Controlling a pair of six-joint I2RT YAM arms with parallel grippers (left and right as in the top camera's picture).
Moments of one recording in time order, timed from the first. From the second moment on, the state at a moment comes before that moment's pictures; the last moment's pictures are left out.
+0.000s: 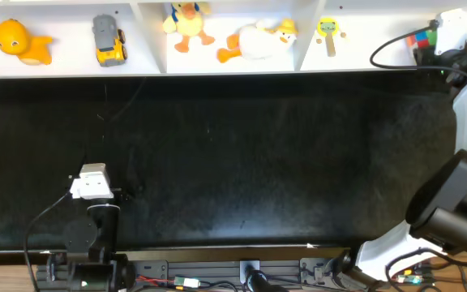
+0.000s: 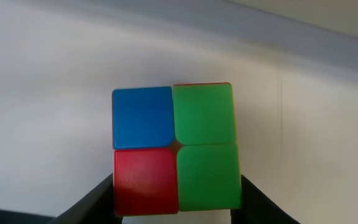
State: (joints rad) left arm 0.00 0.01 0.01 -0.08 -0.04 -0.04; right arm -0.47 1.88 1.47 -0.38 -0.32 -0.57
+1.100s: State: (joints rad) left arm 0.00 0.01 0.01 -0.08 -0.04 -0.04; right arm -0.44 1.94 1.49 -0.29 -0.32 -0.39
